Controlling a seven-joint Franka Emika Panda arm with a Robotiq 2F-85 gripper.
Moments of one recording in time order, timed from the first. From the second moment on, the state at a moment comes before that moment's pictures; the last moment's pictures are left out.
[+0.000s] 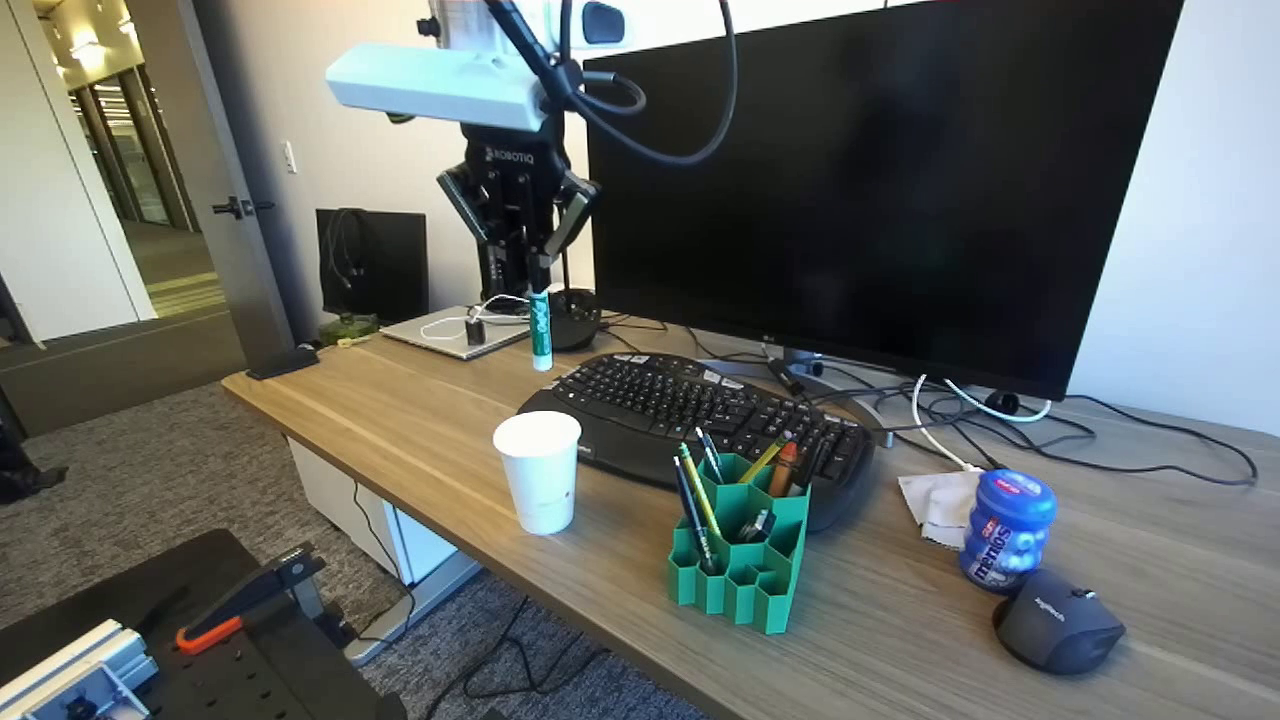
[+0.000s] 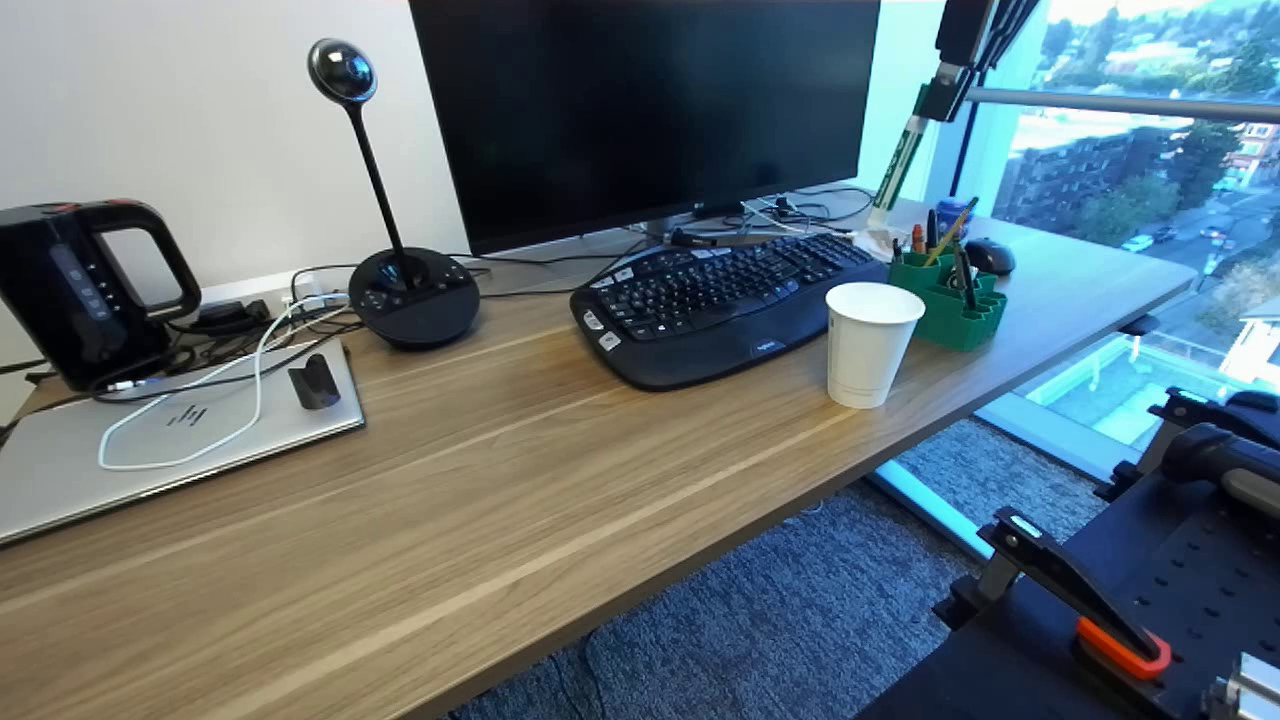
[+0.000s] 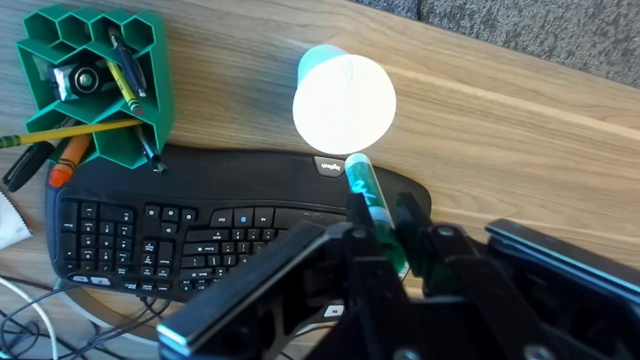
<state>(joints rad) 0.00 -0.03 0.00 -2.30 0.29 2.42 -0.54</state>
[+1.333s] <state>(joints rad) 0.01 -0.01 0.00 -2.30 0.16 2.44 -0.50</state>
